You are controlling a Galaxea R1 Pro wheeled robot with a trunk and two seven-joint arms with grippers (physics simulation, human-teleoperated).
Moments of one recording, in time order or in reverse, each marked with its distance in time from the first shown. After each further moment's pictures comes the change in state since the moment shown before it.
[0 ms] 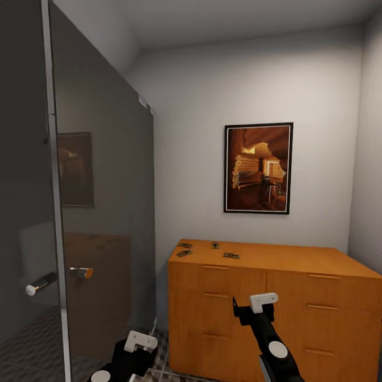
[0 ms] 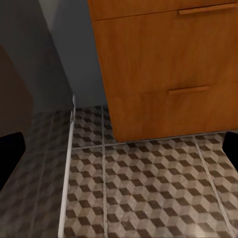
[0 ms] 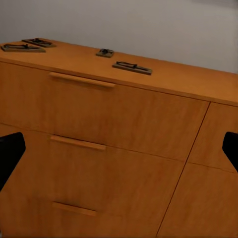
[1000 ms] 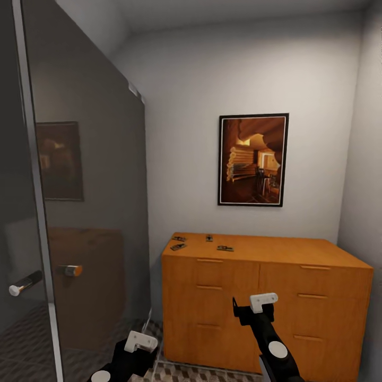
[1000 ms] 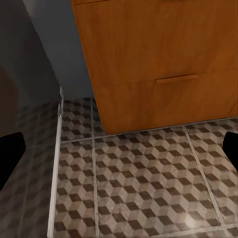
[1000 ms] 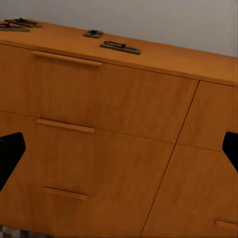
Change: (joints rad) left arm 0.000 0.000 -0.001 0.000 0.000 0.000 -0.001; right arm 0.000 0.001 0.000 0.000 0.000 0.000 0.000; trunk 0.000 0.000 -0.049
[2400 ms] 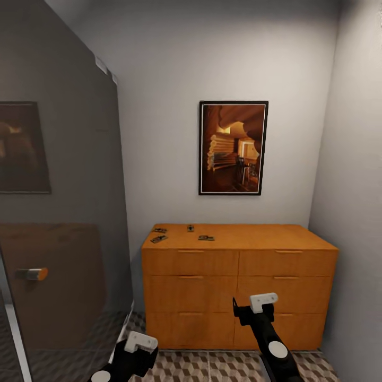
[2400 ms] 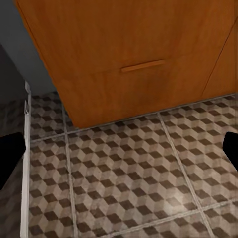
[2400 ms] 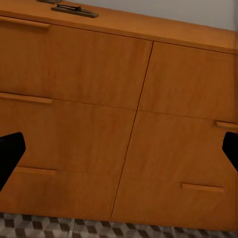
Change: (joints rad) left arm 0.000 -0.001 0.000 0.002 0.001 0.000 -0.002; right arm 0.000 0.000 0.000 0.000 0.000 0.000 -0.001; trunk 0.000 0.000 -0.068
